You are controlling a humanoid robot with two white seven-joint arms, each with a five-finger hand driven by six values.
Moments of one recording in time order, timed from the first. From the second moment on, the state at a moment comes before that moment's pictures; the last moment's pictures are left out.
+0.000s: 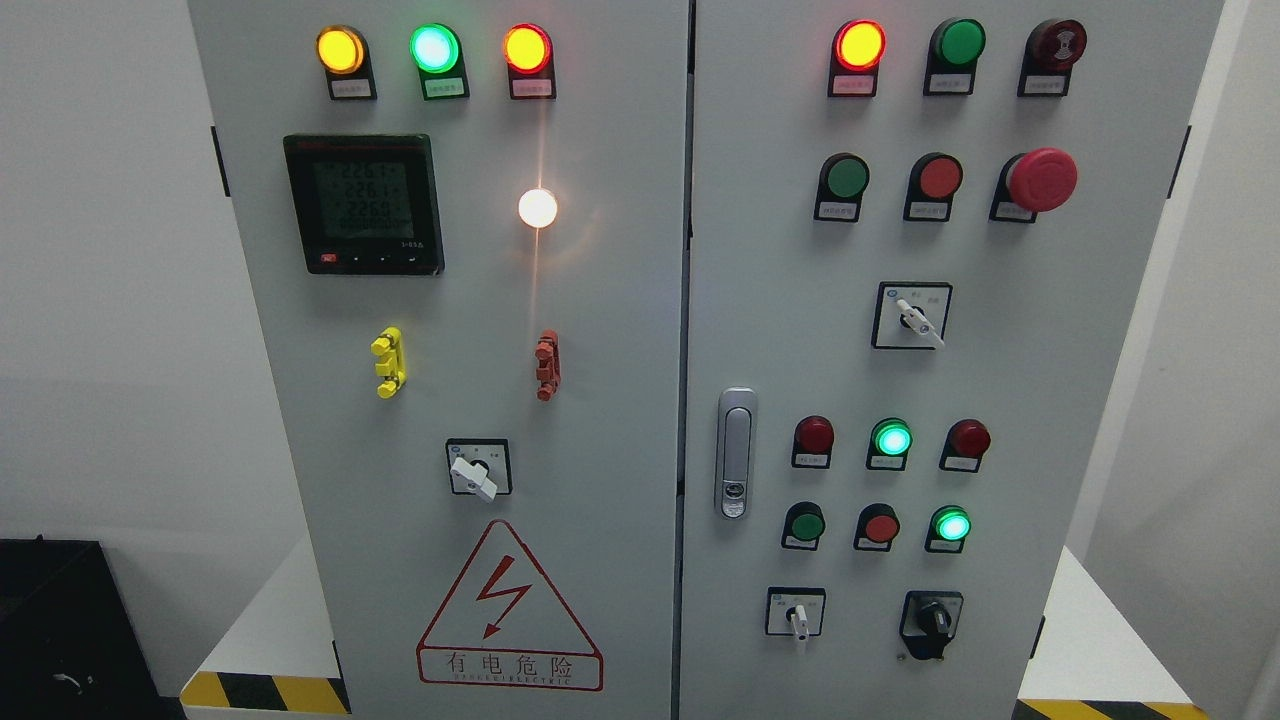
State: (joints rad) left arm 0.08 -0.09 -0.10 -0.09 0.08 -0.06 0.03; right arm 0.22 0.09 -0.07 -0.29 -0.05 -0.12 0.35
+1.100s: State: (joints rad) left arm 0.08 -0.09 -0.10 -0.09 0.08 -0.06 0.03; right arm 0.22 0.09 -0.07 -0.45 0.20 -0.06 0.29
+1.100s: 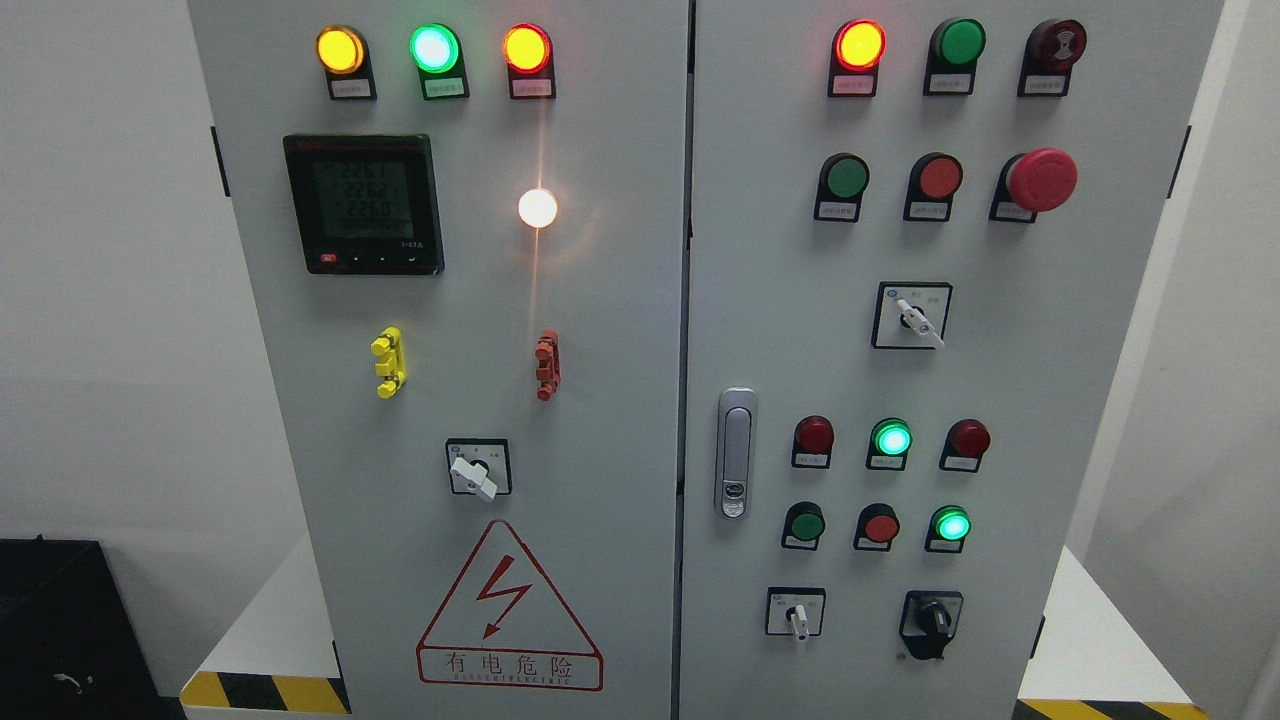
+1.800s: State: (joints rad) left arm 0.08 -0.09 -0.10 -0.09 0.08 -0.06 0.03; right arm 0.21 0.07 -0.12 -0.92 0.70 -0.02 0.30
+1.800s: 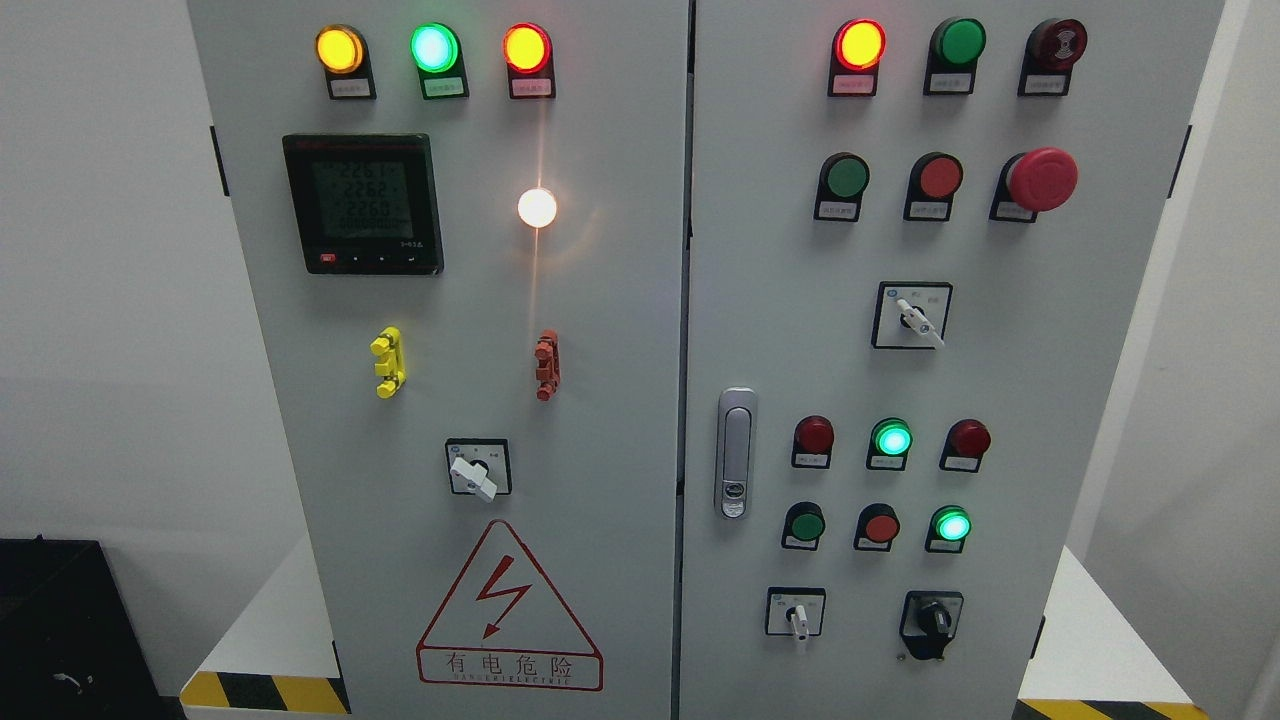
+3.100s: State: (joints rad) left arm 0.08 -0.09 -0.10 -0.09 0.08 -0.06 0.03; right arm 0.06 0.10 -0.20 -1.73 1.25 0.10 0.39
